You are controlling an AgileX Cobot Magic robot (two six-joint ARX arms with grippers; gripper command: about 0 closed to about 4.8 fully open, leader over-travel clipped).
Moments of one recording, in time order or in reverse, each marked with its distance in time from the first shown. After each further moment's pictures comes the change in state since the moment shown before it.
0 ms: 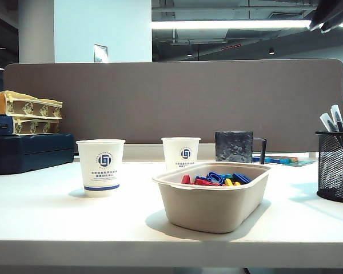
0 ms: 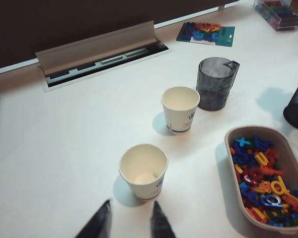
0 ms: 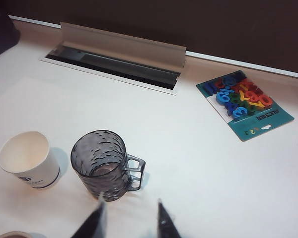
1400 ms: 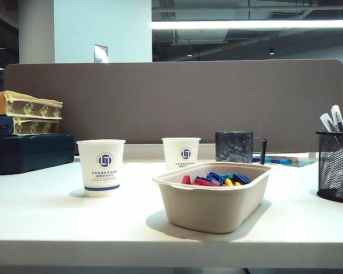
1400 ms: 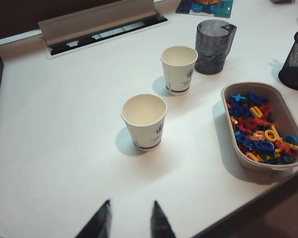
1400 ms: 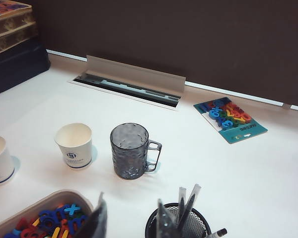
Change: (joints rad) left arm 0.000 -0.317 -0.134 -0.212 -0.003 0.000; right arm 0.001 -0.623 -0.208 -0.224 0.004 0.000
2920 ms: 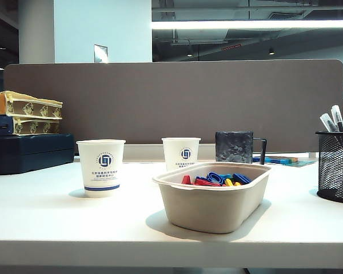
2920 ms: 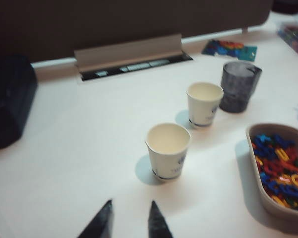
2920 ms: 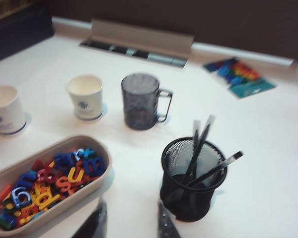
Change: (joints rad) left arm 0.000 -0.146 -0.143 0.161 -0.102 -0.053; right arm 0.027 -0.341 -0.207 -0.182 0.042 0.014
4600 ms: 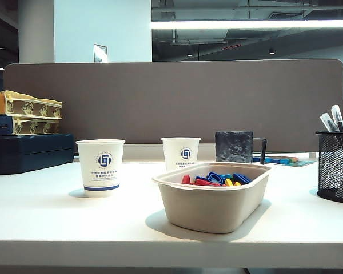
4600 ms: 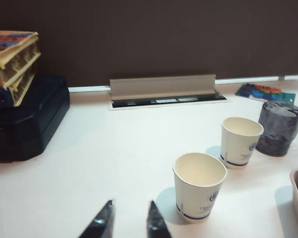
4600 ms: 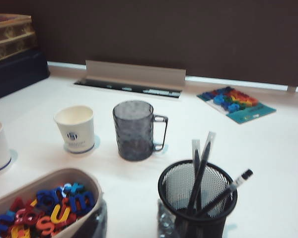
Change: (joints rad) left arm 0.000 -0.151 -0.329 0.369 -0.138 -0.020; right arm 0.000 -0.156 -0.348 0.381 0.007 0.103
